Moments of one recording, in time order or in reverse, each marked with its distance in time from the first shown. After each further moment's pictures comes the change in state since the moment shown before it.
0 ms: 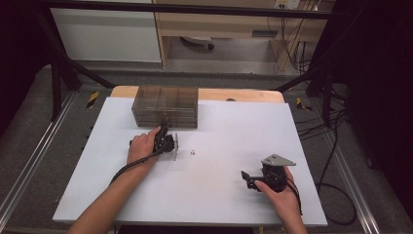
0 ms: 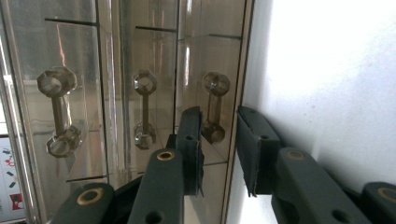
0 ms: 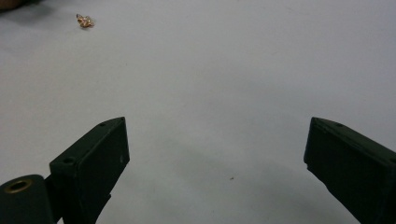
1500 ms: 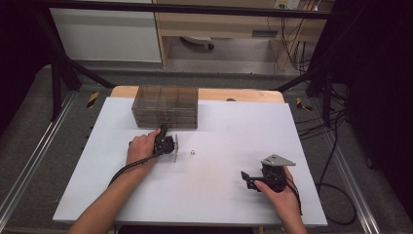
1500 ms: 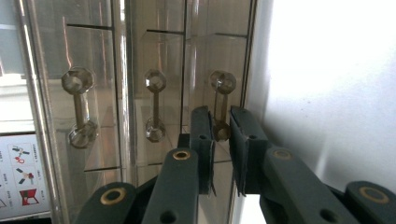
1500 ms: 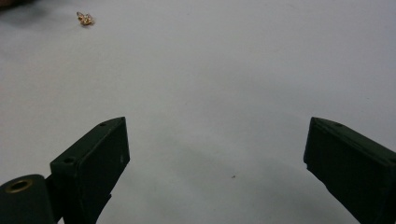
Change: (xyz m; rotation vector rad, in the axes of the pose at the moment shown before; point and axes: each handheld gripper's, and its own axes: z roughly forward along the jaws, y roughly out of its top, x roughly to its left) left arm 0.001 0.002 -0.011 0.010 0.014 0.002; right arm 0.000 -0.001 0.000 0.007 0.004 0.002
